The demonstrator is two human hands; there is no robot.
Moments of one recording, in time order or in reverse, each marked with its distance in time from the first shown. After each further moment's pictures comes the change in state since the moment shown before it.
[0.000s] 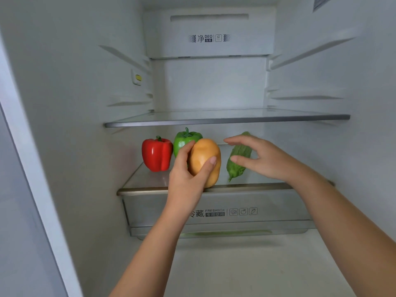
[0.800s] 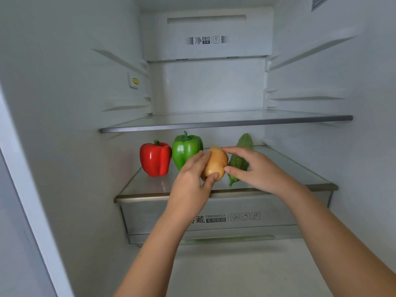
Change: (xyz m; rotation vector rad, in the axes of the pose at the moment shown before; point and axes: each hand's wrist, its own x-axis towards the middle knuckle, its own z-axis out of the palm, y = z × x) left_hand 0.012 -0.016 0.004 0.467 -0.207 0.242; right_hand 0.001 0.010 0.027 0.025 0.053 0.058
